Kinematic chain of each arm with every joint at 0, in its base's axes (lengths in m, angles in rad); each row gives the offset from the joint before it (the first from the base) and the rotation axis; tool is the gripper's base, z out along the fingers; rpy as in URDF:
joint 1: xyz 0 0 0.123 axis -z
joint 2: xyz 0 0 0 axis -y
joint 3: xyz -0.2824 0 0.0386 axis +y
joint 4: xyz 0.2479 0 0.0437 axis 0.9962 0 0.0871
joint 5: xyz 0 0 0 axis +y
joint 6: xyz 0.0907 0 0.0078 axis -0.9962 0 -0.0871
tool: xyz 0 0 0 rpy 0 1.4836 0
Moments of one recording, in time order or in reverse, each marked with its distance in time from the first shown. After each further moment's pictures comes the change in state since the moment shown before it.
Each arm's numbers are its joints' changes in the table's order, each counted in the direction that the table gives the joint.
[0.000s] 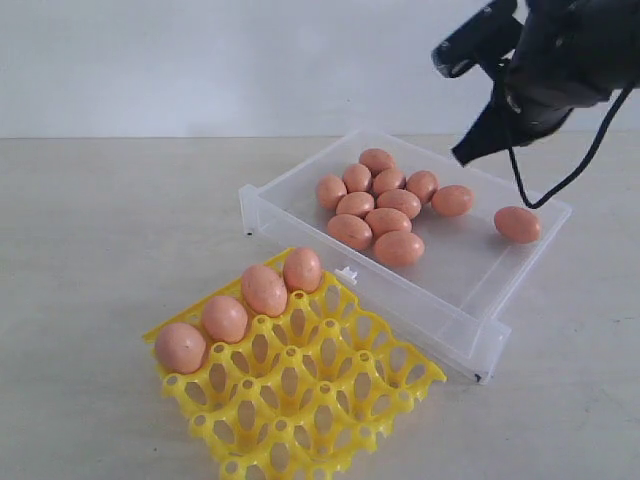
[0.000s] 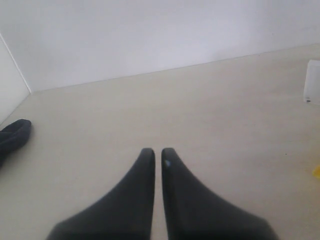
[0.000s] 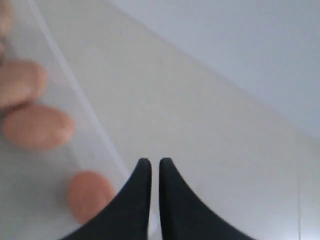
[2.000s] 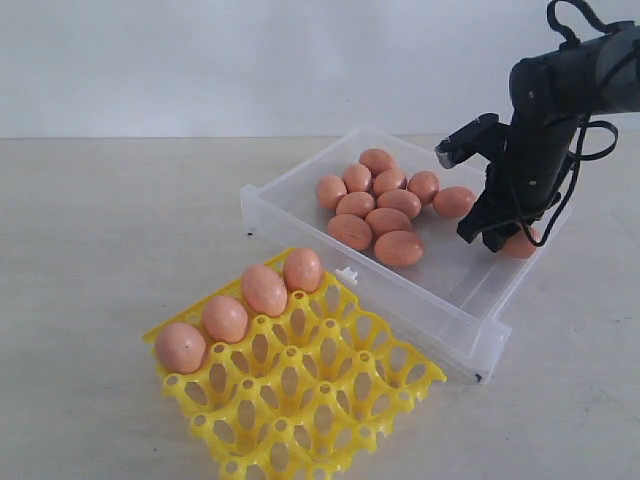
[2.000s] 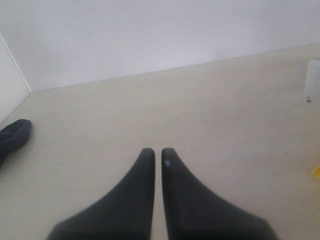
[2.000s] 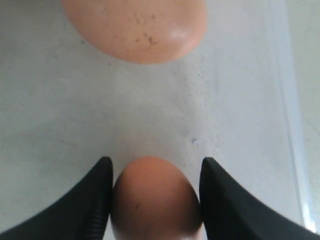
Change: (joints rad) left arm 0.000 0.000 0.000 0.000 0.000 0.000; right arm 0.157 -0.316 -0.223 0.727 0.157 0.804
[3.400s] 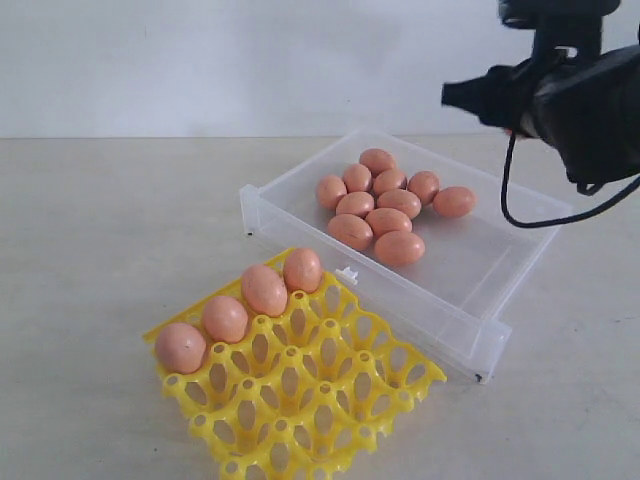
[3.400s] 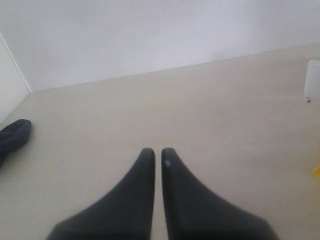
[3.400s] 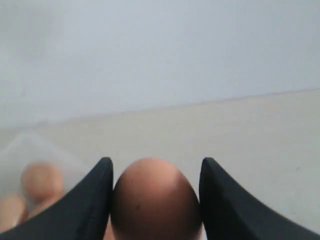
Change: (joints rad) left arm 0.000 0.000 0.000 0.000 0.000 0.000; right arm -0.227 0.471 0.534 1.462 -1.401 0.639
